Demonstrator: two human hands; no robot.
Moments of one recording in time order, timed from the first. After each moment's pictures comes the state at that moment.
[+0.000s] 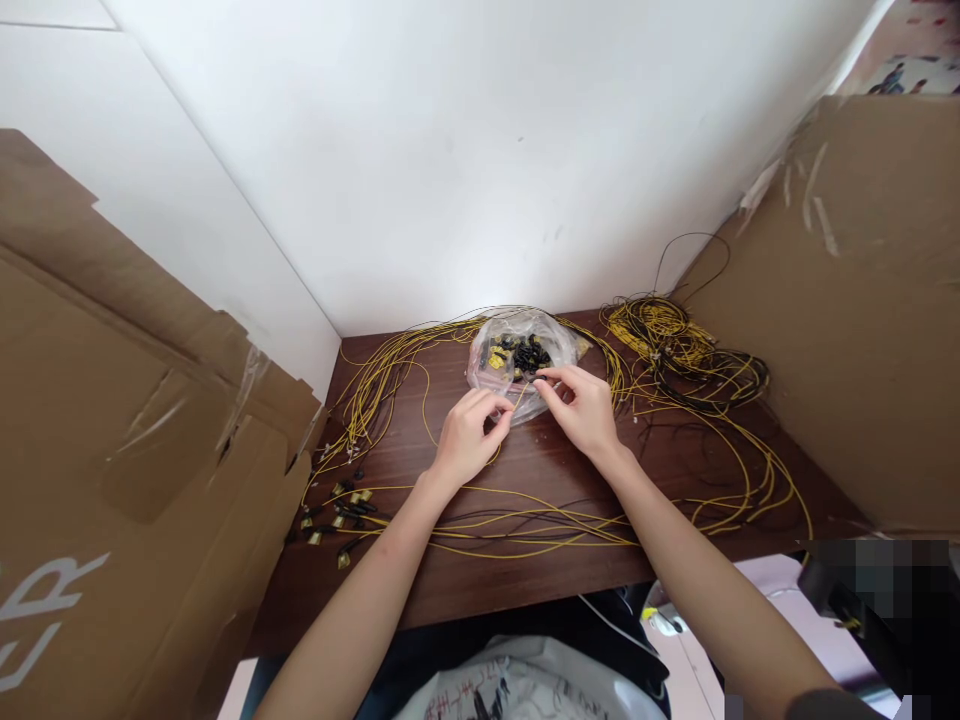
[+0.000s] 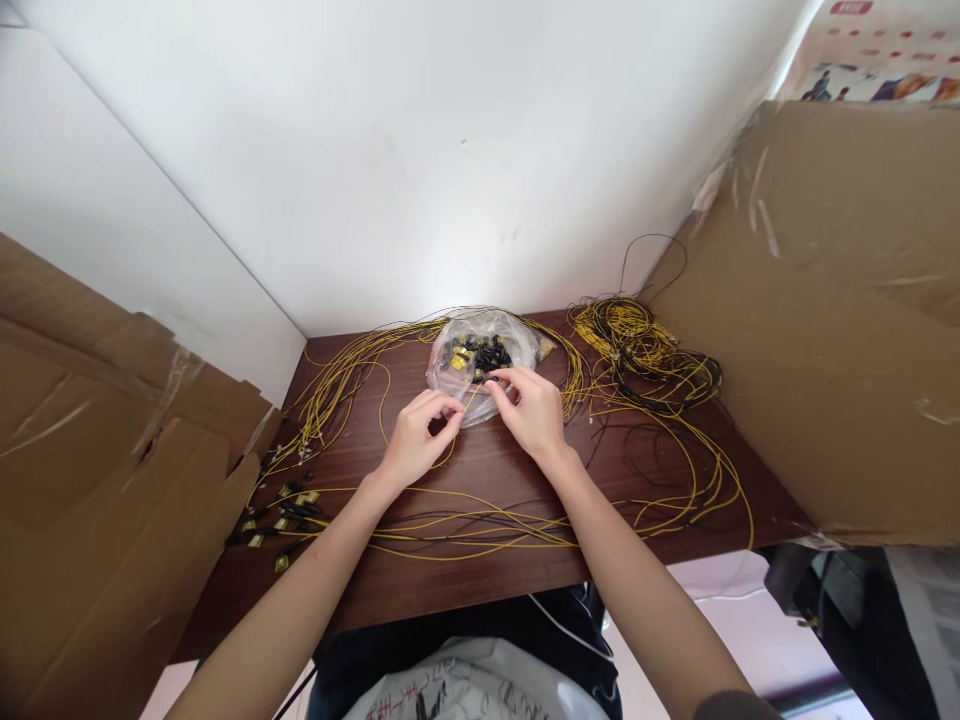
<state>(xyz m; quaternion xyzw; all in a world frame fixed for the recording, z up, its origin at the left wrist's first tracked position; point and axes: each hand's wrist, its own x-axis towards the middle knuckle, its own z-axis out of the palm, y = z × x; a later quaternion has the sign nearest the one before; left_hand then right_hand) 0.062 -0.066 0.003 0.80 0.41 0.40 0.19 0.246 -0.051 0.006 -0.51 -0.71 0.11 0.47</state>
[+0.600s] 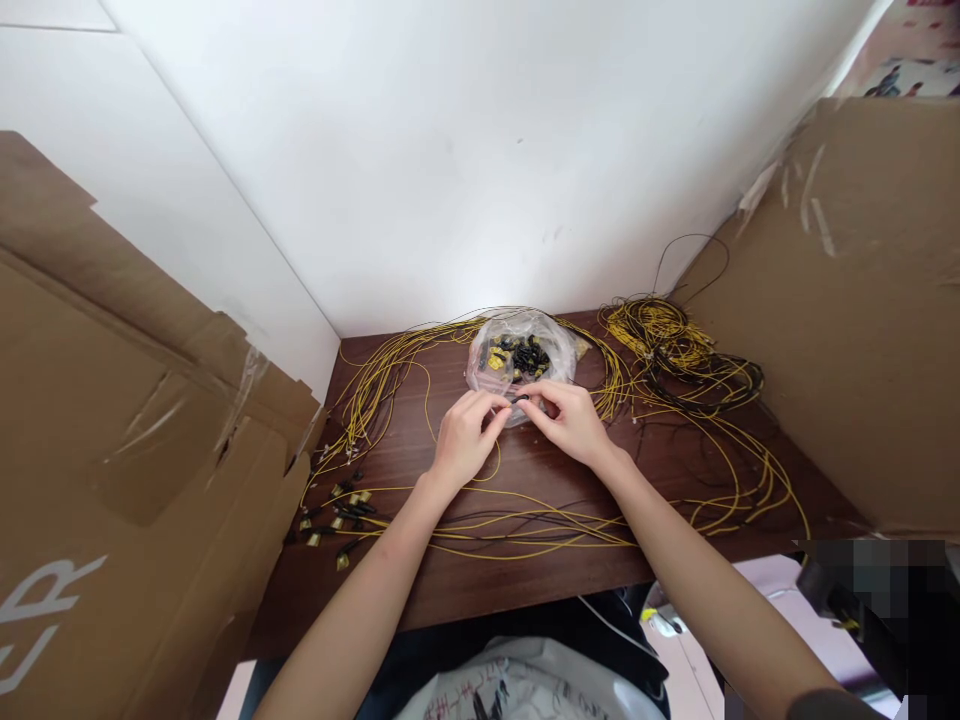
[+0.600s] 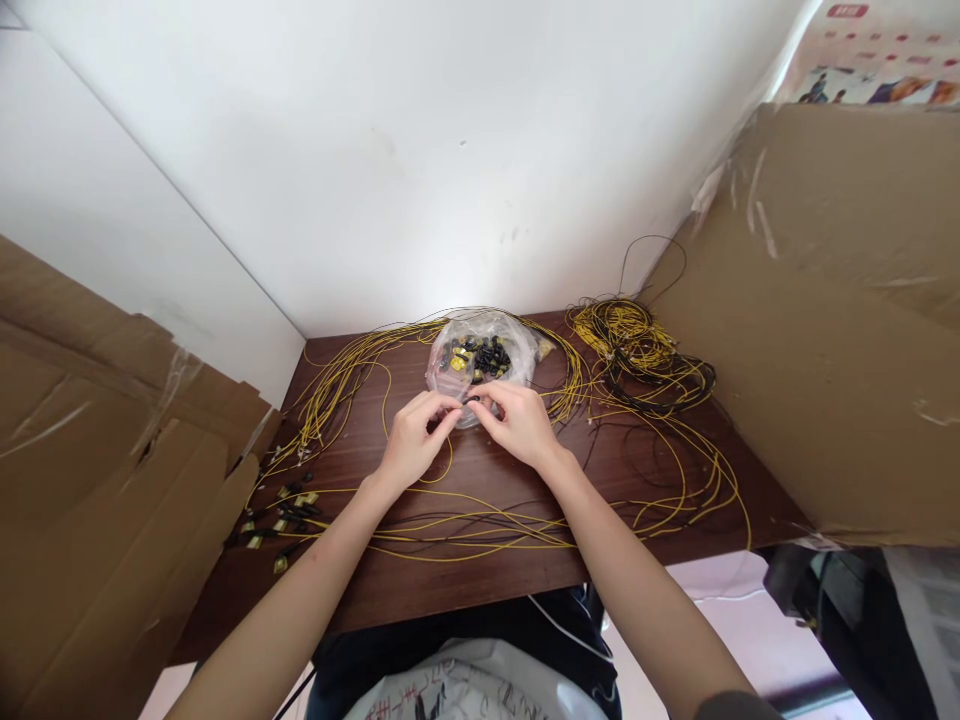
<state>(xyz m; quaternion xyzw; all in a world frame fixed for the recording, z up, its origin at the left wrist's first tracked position) 0.061 -0.066 0.001 0.79 0.44 0.39 0.17 0.241 -0.055 0.006 -0.43 -0.79 0.15 0.41</state>
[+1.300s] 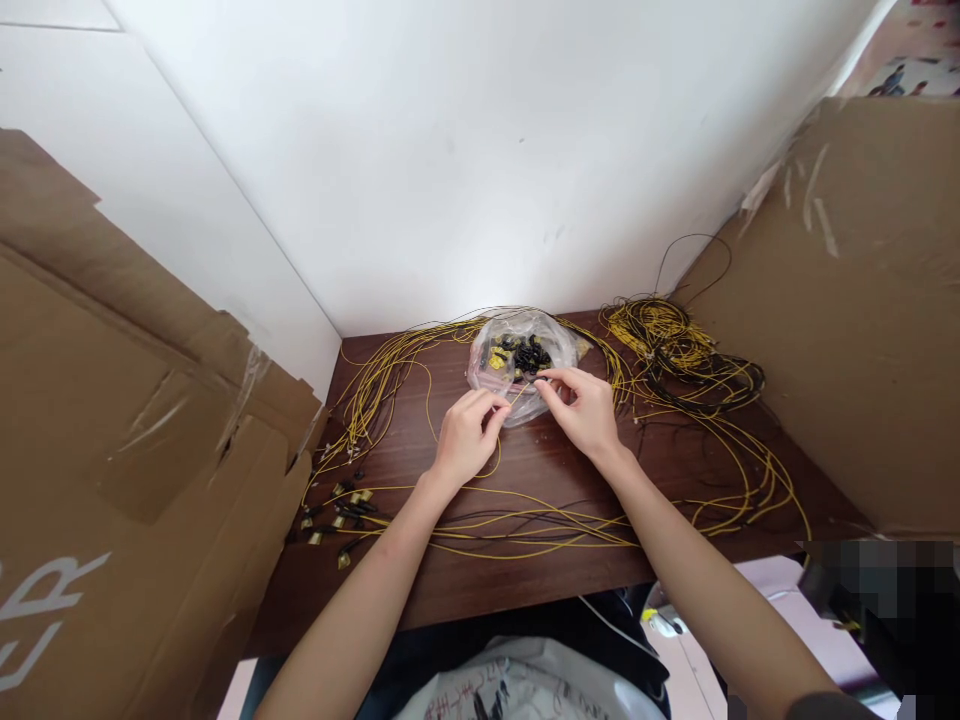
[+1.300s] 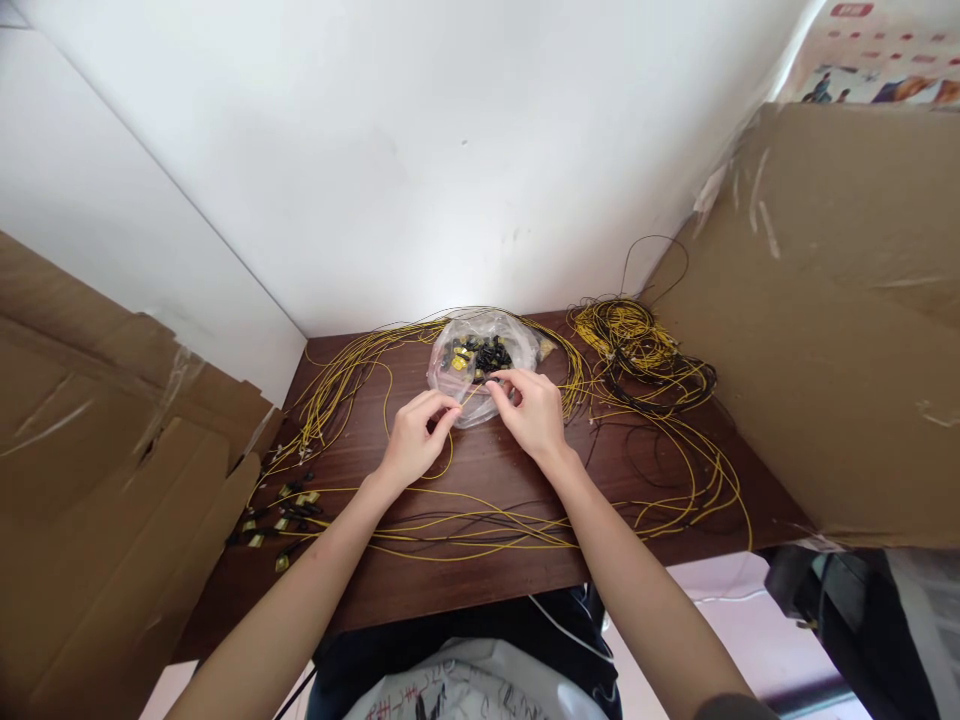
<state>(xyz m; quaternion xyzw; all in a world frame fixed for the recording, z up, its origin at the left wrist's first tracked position) 0.061 -0.066 0.002 0.79 0.44 0.39 0.18 0.245 -0.051 0.008 -0.52 -0.71 0.09 0.46</state>
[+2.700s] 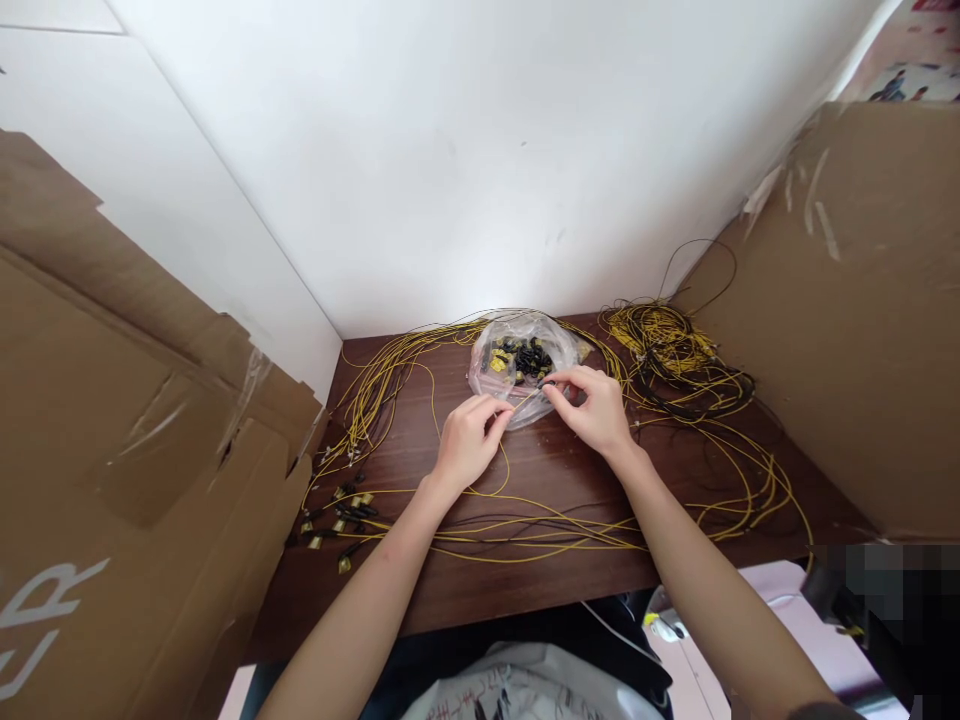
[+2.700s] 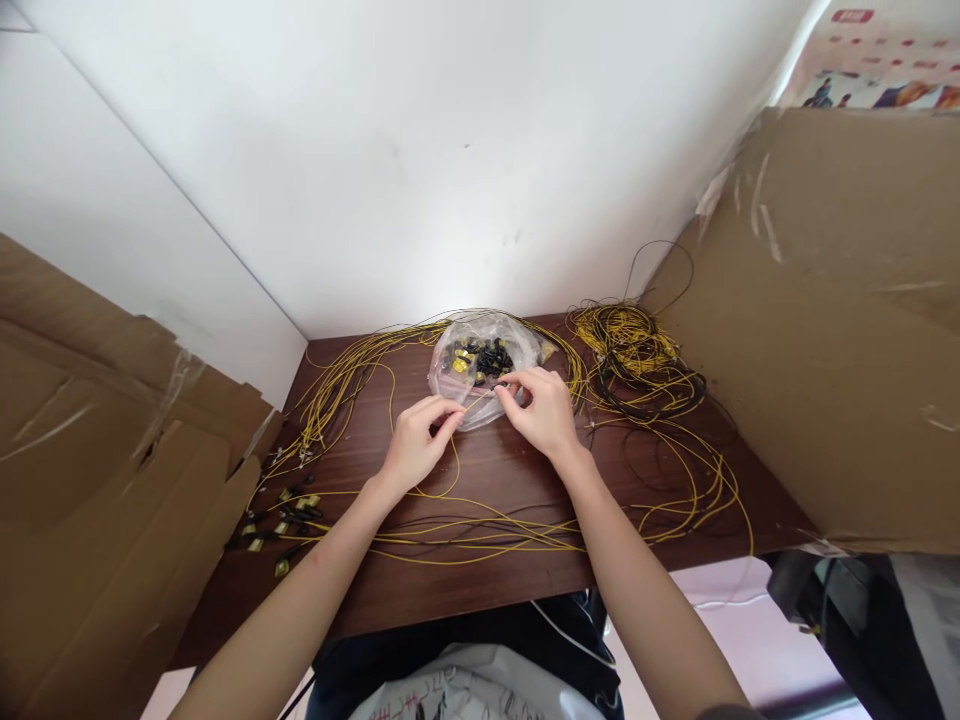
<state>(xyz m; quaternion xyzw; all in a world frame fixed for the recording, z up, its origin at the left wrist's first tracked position) 0.062 -0.067 0.002 0.79 0.45 0.38 0.19 0.258 -0.048 0.013 -0.50 -0.75 0.07 0.43</state>
